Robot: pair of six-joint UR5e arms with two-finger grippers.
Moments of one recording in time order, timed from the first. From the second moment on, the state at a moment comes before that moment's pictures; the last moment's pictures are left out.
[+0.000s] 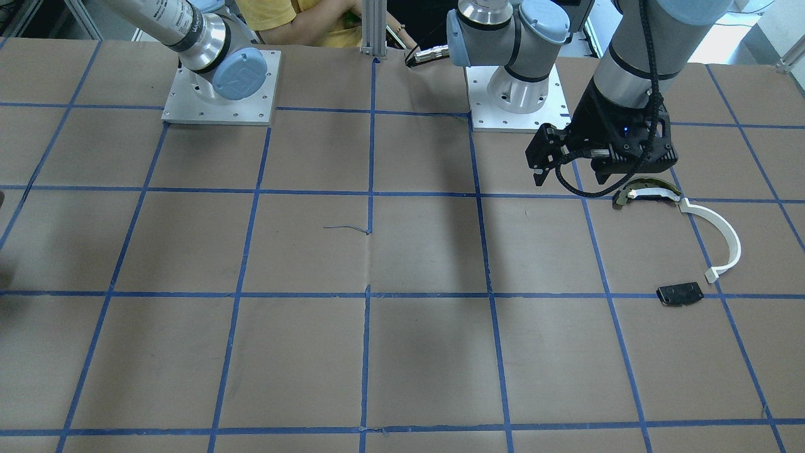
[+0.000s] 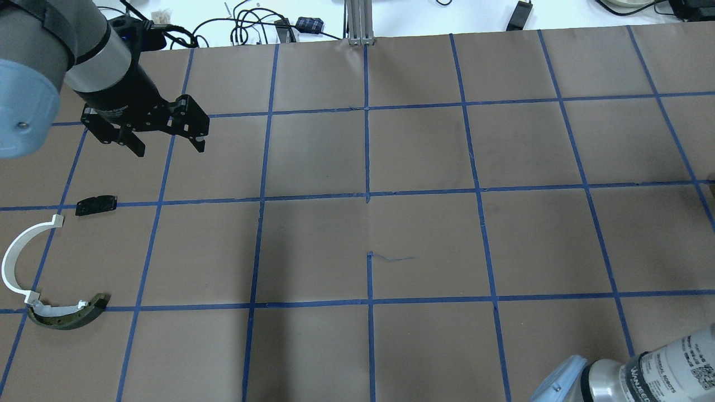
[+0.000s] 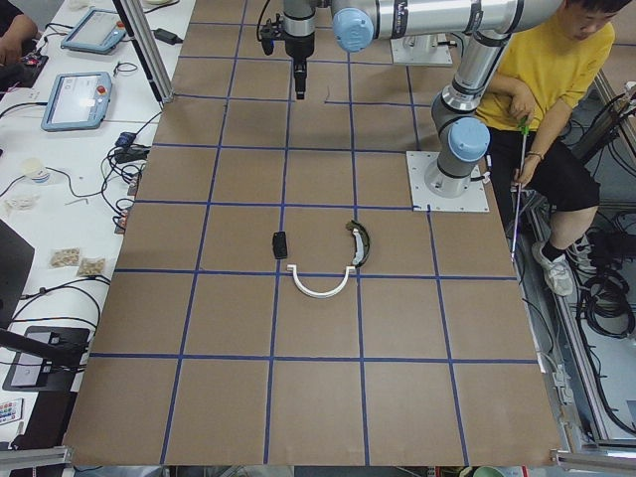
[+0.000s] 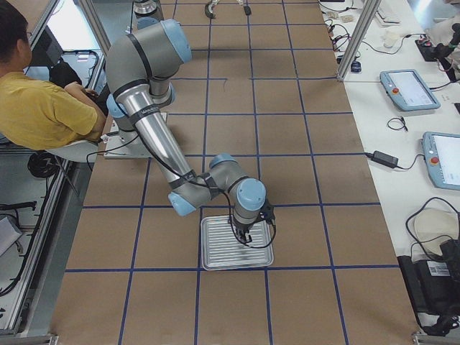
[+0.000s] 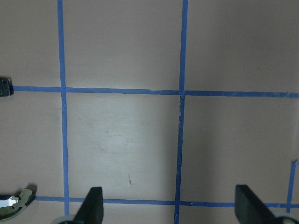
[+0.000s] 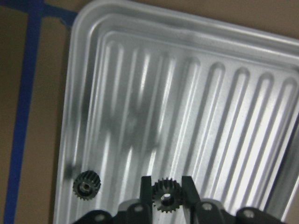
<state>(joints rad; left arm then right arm) -1.49 -1.56 -1.65 -1.49 1.58 0.04 0.66 -1.07 1.60 -2.12 -1.65 -1.21</state>
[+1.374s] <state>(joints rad) -1.49 -1.56 -1.66 -1.49 1.58 0.04 1.96 -1.24 1.83 -2.18 -1.53 0.19</state>
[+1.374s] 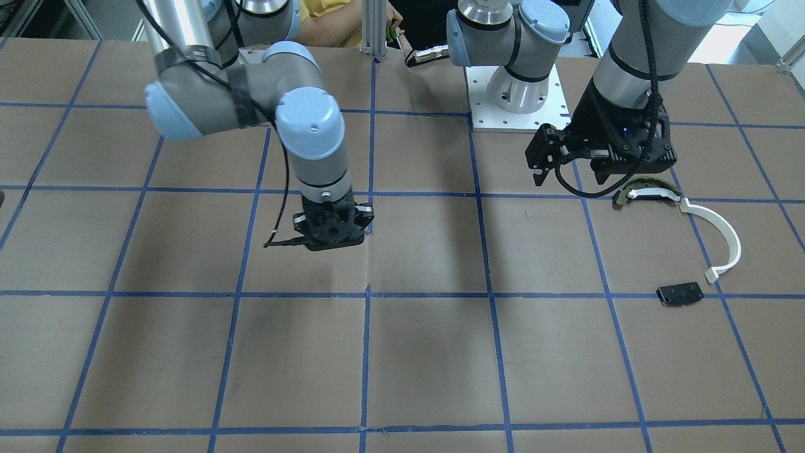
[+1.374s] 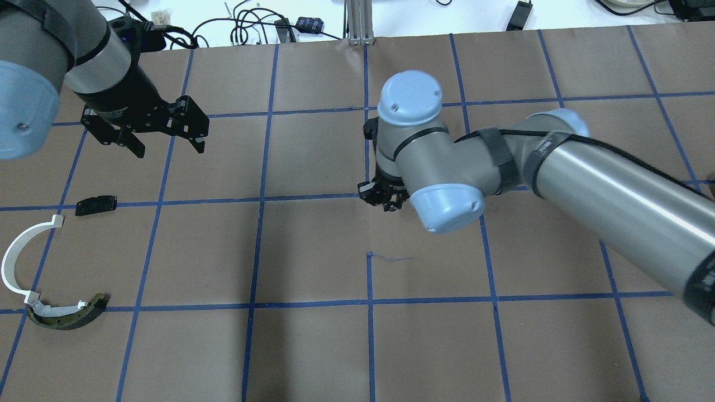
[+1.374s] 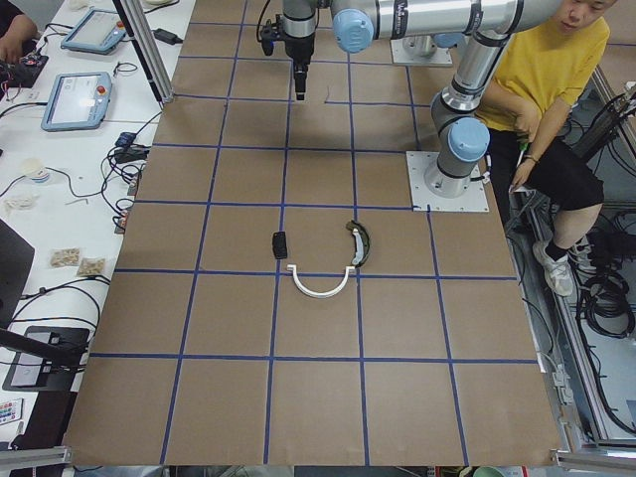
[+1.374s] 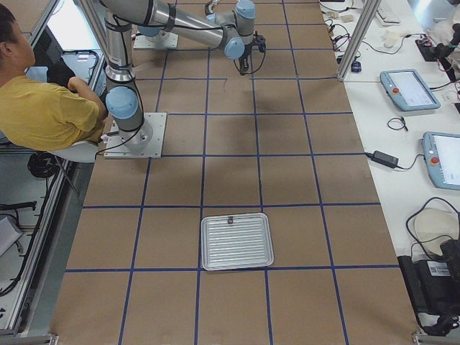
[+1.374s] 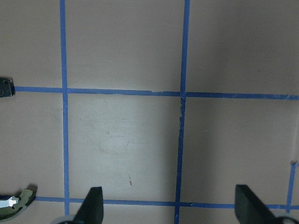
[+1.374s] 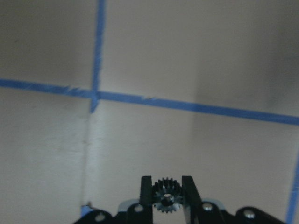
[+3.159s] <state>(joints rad) -1.79 -1.82 -1.74 -1.20 1.55 -0.18 1.01 -1.42 1.79 -1.92 -1.65 -1.25</state>
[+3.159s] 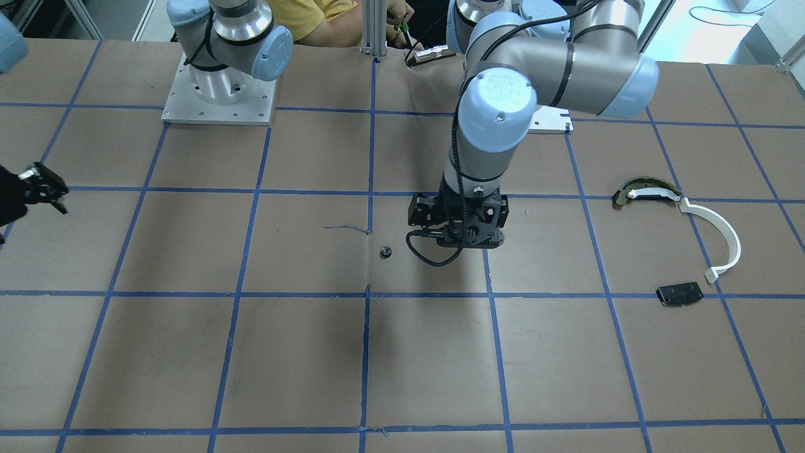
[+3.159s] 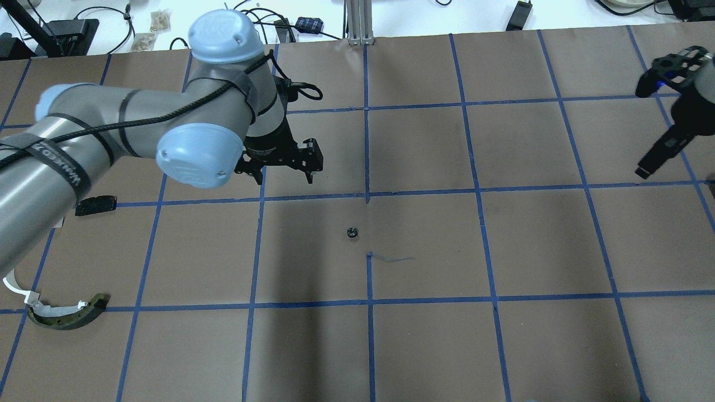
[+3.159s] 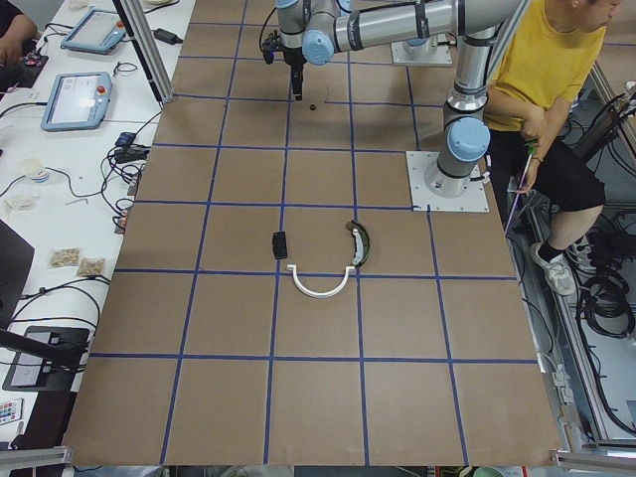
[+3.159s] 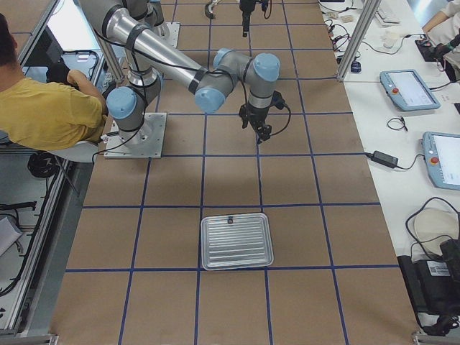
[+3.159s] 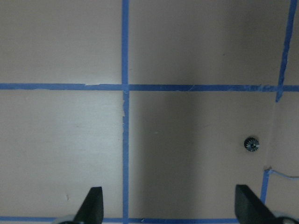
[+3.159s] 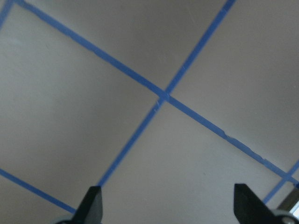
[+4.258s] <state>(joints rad) -1.95 -2.02 -1.78 -1.02 1.53 -0.19 0.63 -1.14 1.79 -2.30 -1.55 -2.31</state>
